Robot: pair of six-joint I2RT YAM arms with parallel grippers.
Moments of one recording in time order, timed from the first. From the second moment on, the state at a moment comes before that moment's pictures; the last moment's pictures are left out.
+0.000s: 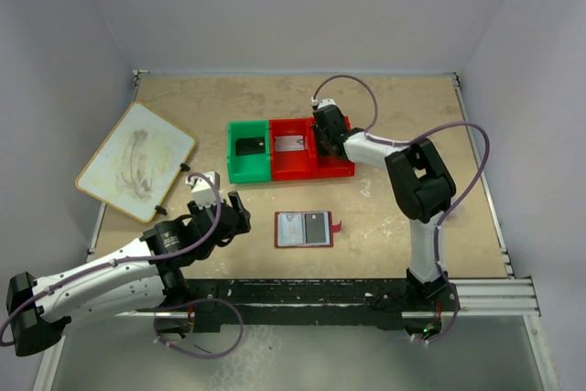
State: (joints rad) left arm -1.02 0.74 0.56 -0.64 -0.65 -1.02; right arm 0.52 2.04 1.33 -0.13 0.24 0.18
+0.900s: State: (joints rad) left arm -1.02 0.78 0.56 -0.59 -0.63 -1.01; right arm 0.52 1.72 1.23 -0.16 0.14 0.25
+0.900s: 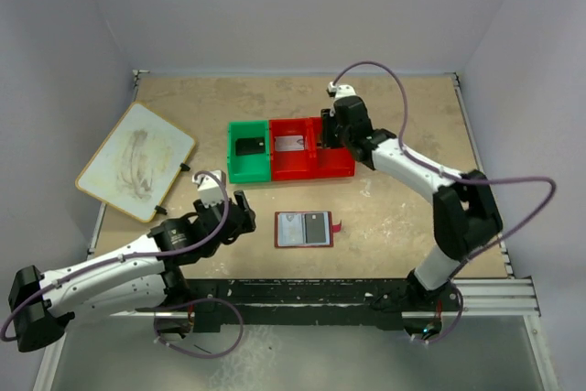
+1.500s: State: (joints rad) left arm -0.91 1.26 0.71 -0.26 -0.38 -0.79; right arm 0.79 1.00 0.42 0.03 -0.06 0.70
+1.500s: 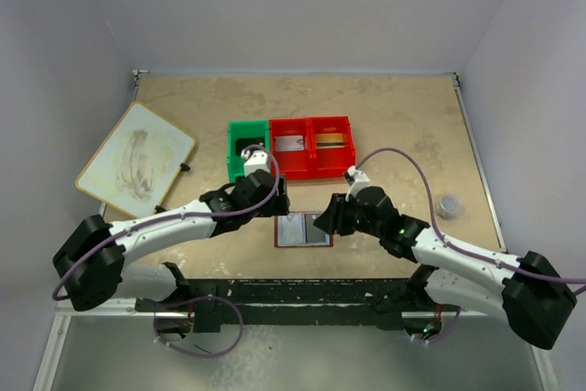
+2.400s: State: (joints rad) left arm -0.89 1.63 0.79 0.03 -0.06 -0.59; right arm 0.87 1.12 0.23 0.20 -0.06 1.01
